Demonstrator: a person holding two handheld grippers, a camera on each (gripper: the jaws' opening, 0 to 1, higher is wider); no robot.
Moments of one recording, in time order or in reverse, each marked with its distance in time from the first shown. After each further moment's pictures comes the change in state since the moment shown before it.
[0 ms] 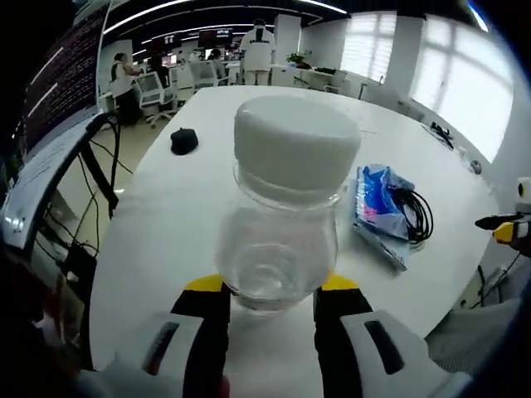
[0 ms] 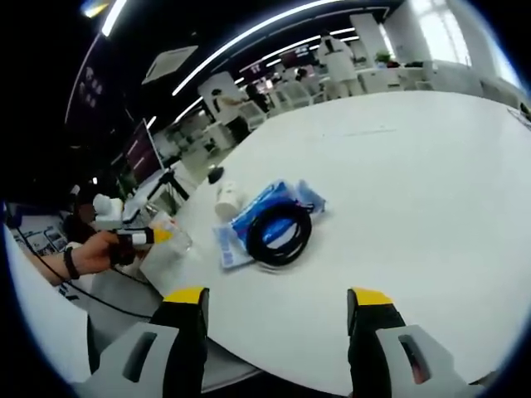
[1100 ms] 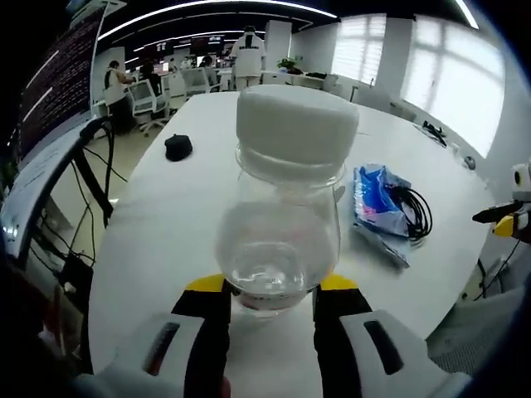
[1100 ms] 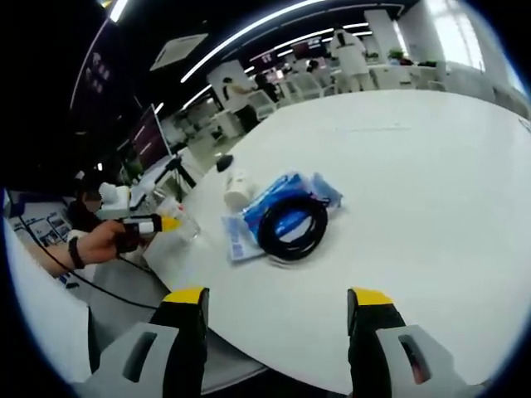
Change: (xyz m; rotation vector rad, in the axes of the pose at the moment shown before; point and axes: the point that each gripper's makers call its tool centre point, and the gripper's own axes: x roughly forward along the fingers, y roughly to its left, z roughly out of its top) left arm 0.009 0.003 0.000 0.050 -0.010 -0.022; right arm 0.006 0.014 -0.005 -0.044 0.056 0.022
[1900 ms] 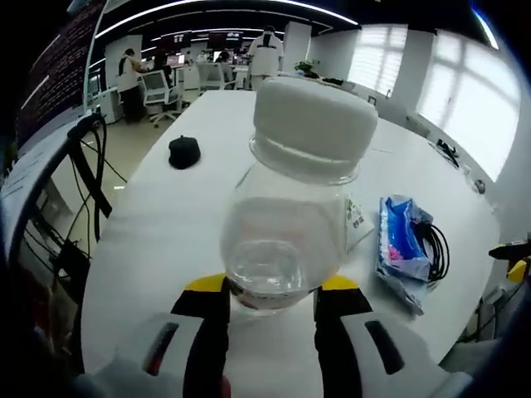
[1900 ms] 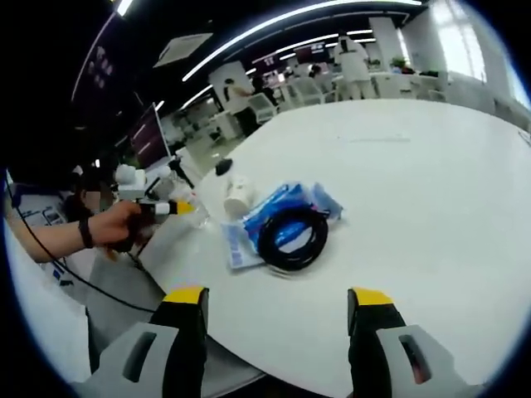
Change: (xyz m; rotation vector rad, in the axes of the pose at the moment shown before) left arm 0.045 0.027 0.044 -0.090 -0.006 0.020; right arm 0.000 0.005 0.013 -0.028 -0.023 -0.034
